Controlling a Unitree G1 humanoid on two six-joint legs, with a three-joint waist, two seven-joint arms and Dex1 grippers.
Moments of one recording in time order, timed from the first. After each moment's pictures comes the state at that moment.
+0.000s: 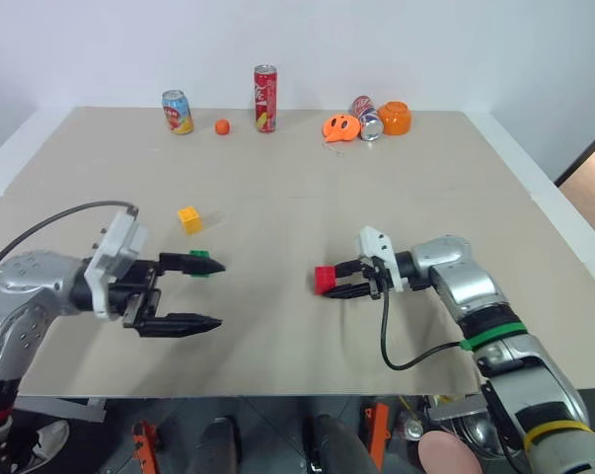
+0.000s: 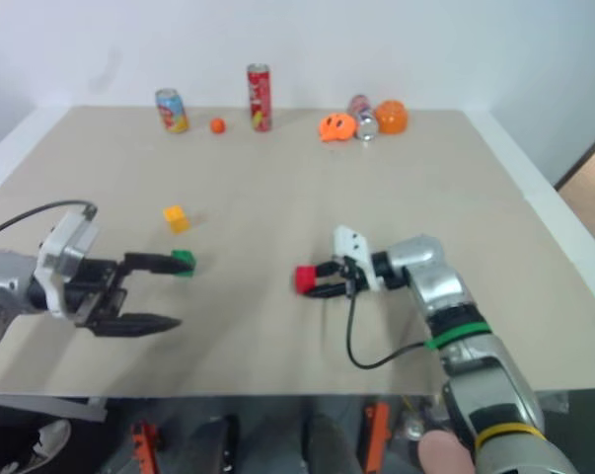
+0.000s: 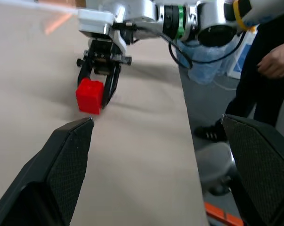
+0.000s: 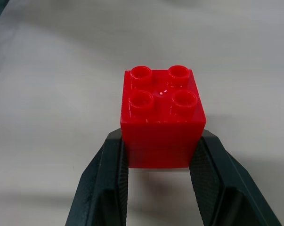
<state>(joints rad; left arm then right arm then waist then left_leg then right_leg) -0.23 0.90 0.18 -0.29 -0.79 0.54 -1.36 -0.78 -0.53 0.30 0.60 0.15 -0.01 1.45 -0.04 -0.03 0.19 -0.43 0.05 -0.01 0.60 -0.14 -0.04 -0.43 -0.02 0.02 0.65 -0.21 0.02</state>
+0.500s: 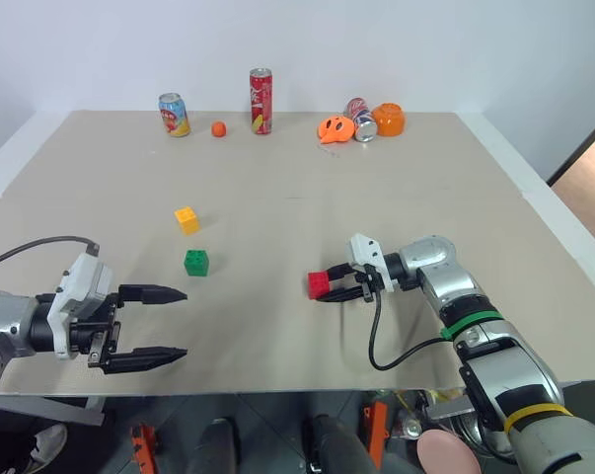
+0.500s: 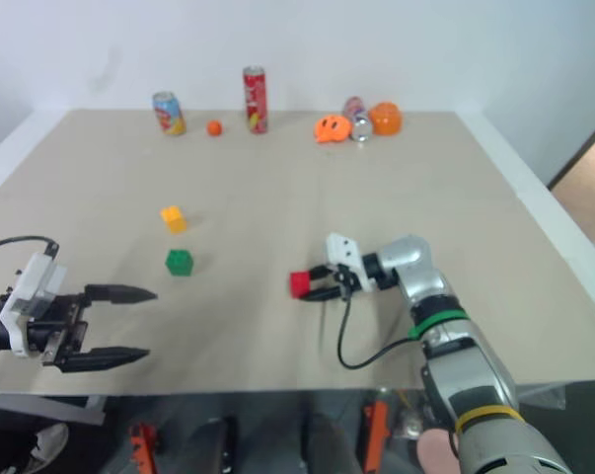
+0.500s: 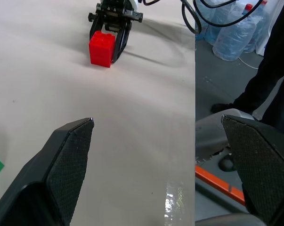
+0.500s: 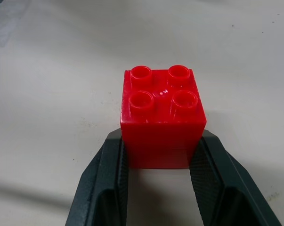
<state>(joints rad) 0.01 0.94 0.32 -0.31 -0.72 0.42 -1.38 -0.85 -0.46 0.27 0.85 0.10 -0.25 1.47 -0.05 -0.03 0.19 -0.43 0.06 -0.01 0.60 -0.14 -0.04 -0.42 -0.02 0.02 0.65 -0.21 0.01</state>
